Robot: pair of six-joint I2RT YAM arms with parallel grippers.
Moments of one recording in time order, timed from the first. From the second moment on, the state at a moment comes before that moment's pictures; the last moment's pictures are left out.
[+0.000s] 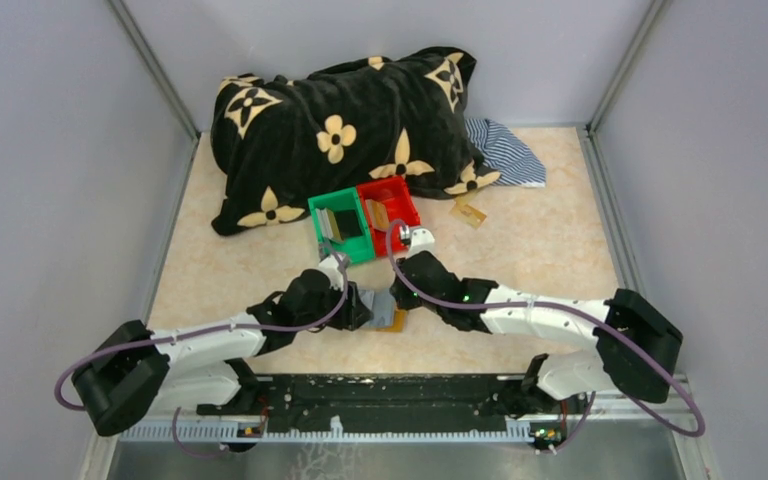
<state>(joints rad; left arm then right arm) -0.87 1.15 0.33 0.21 0.03 -0.61 1.04 1.29 0.69 -0.07 0.28 0.63</state>
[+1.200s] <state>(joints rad) -0.67 1.20 0.16 0.52 0.12 -0.65 0.98 1.59 0.47 0.56 -0.03 0.84</state>
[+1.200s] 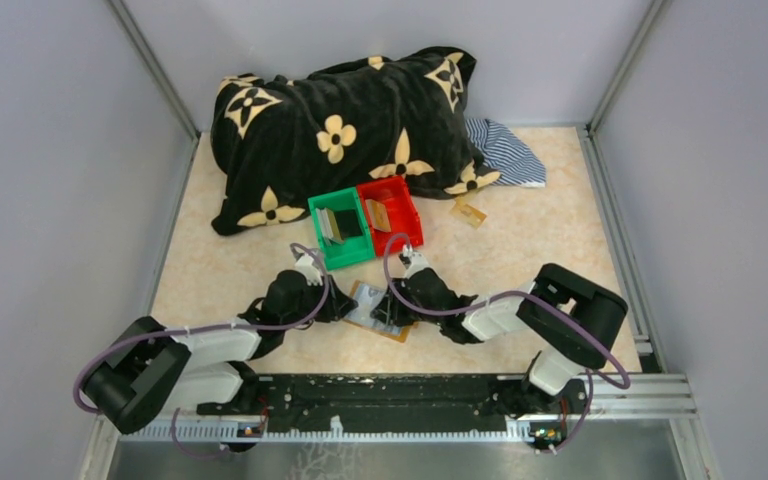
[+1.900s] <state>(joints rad) -0.67 1.32 0.21 0.59 0.17 -0.66 0.95 1.51 0.39 0.61 -0.04 0.87</state>
